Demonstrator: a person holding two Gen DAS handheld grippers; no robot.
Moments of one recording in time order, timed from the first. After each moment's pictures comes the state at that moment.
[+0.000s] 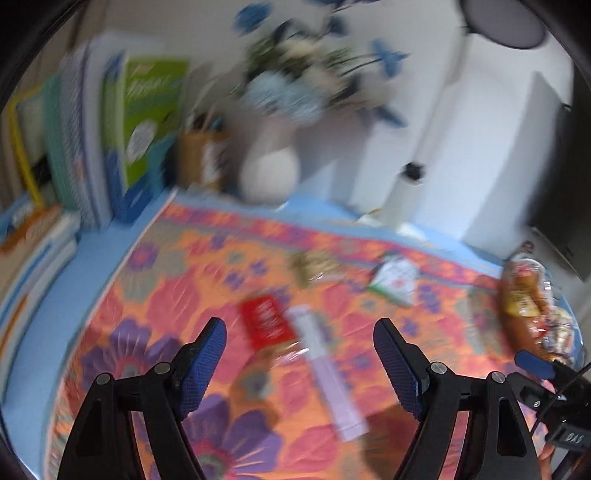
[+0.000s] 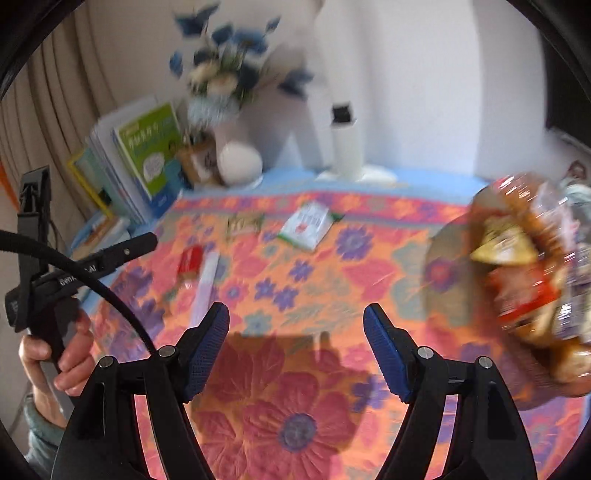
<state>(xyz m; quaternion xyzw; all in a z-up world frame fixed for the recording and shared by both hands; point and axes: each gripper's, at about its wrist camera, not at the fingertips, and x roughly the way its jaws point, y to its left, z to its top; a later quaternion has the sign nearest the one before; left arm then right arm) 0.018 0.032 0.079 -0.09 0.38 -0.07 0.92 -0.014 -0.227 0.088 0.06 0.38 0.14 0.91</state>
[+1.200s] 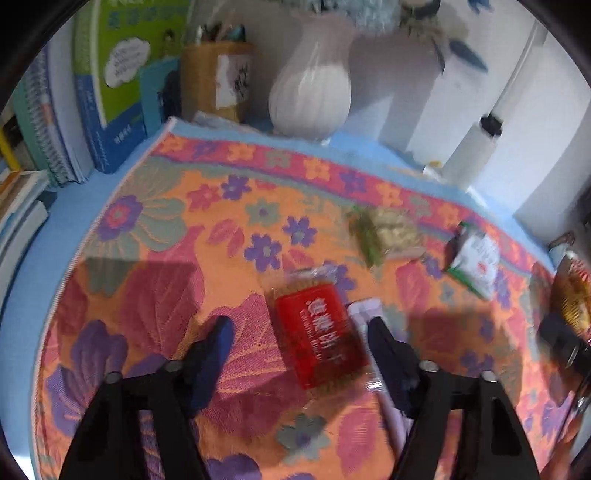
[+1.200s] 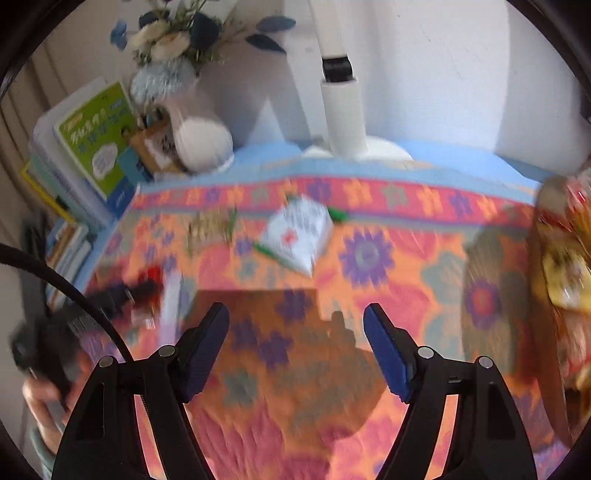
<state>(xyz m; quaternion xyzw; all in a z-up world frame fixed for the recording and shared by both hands) 0.098 0.040 0.023 -0.07 0.48 -0.04 0.87 0.079 -0.209 0.070 0.08 0.44 0.10 0.89</state>
